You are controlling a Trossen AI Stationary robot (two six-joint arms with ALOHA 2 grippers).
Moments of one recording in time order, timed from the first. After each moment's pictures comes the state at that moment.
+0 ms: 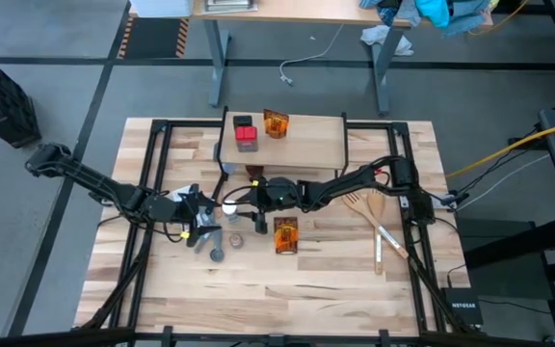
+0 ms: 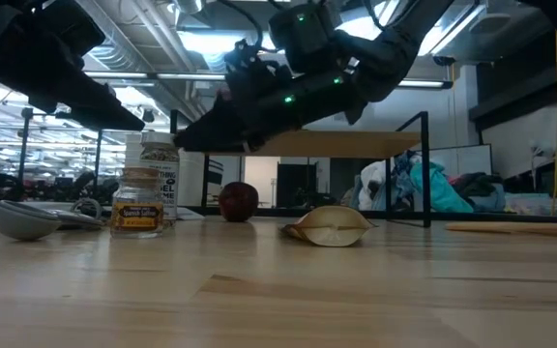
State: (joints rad) left arm -0.37 0.71 0.20 0.09 -0.43 -0.22; right arm -0.02 2.11 1.23 0.54 -0.09 -0.06
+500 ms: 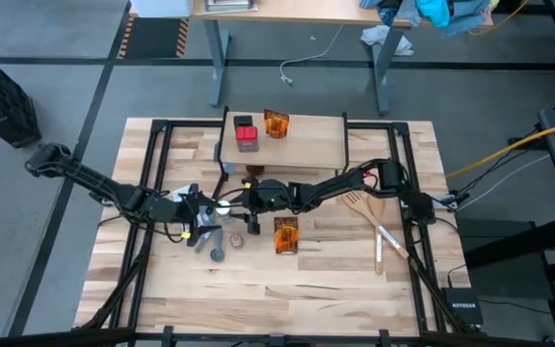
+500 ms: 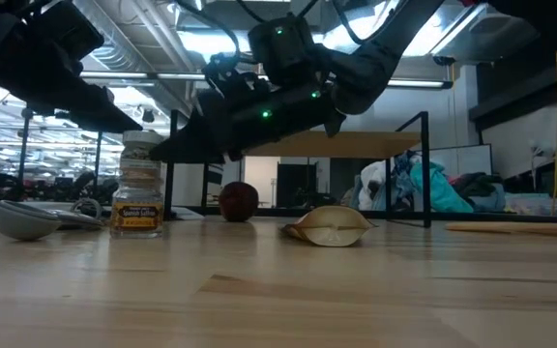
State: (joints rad) left arm -0.37 0.72 0.20 0.06 -0.44 -0.23; right arm -0.02 2.23 1.35 0.55 -0.09 -0.08
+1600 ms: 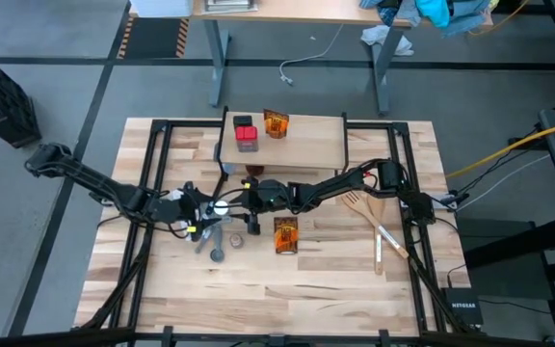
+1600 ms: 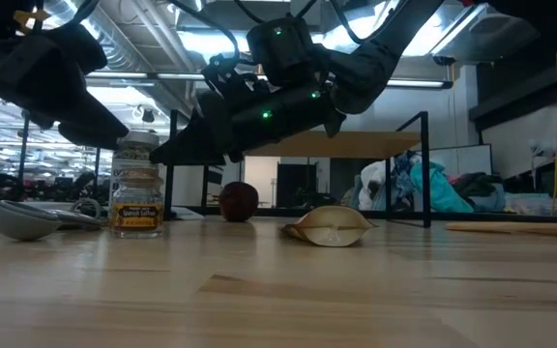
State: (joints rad) left arm -0.36 0.73 0.20 -0.02 -0.57 -0.42; right arm -0.02 2.23 1.35 0.53 -0.09 -0.08
